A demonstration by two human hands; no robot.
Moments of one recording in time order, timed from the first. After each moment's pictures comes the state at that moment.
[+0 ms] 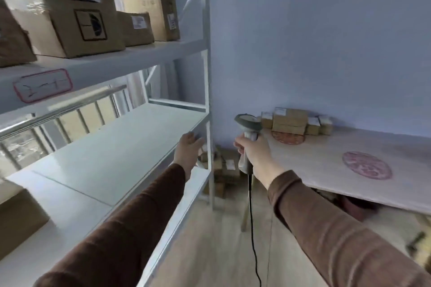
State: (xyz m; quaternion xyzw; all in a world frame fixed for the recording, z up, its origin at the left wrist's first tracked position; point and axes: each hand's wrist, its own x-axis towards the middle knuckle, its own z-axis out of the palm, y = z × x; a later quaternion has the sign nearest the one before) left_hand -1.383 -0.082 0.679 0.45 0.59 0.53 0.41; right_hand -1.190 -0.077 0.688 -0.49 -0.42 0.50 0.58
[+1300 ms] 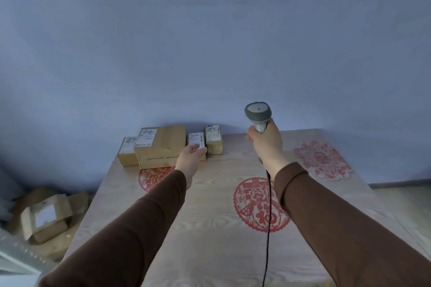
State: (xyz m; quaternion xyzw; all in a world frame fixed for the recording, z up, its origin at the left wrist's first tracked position) left_hand -0.748 0.395 0.587 0.51 0.53 0.34 0.58; right_hand -0.545 0.326 0.638 -0.71 -0.40 0.18 0.55
